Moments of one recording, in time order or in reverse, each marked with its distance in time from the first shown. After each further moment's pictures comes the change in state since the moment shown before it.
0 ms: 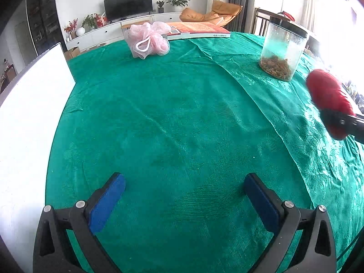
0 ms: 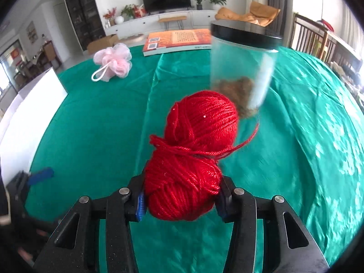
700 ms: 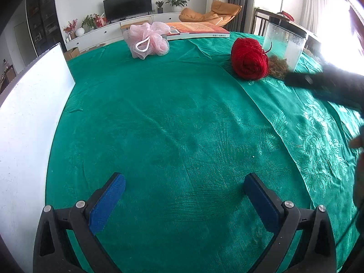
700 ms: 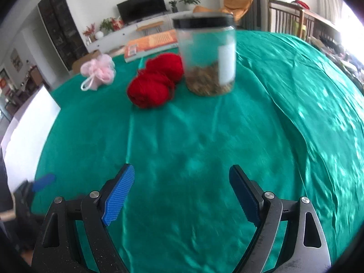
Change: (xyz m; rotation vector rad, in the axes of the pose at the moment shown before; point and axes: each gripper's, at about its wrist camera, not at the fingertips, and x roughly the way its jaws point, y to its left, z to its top) left arm -0.001 0.002 -0.001 0.002 -0.001 -0.007; right arm 0.011 0.012 0.023 0.132 -0.049 0.013
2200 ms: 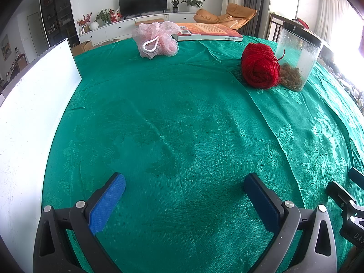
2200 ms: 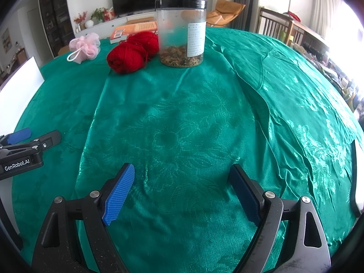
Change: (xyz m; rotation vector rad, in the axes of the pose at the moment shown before) left arm 0.007 -0.009 0.008 -0.079 0.000 0.060; right arm -0.037 -0.030 -0.093 -0.068 0.034 -0.182
